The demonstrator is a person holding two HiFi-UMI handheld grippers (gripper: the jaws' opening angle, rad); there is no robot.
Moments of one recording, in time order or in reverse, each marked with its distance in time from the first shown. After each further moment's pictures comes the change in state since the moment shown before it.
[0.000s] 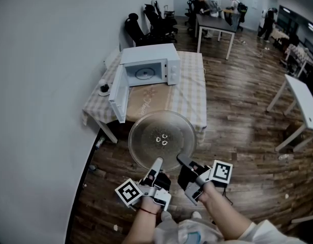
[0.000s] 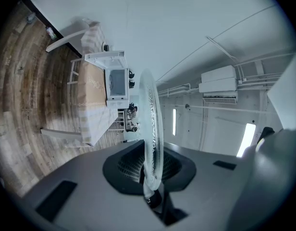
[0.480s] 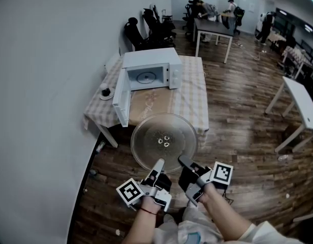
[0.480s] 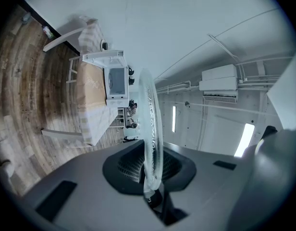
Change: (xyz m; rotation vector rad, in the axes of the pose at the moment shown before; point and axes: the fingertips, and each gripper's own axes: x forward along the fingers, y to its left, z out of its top) left arm -0.006 0.000 0.019 -0.001 0.051 -0.007; right arm 0.014 -0.002 -0.013 -0.004 -0.043 -0.011
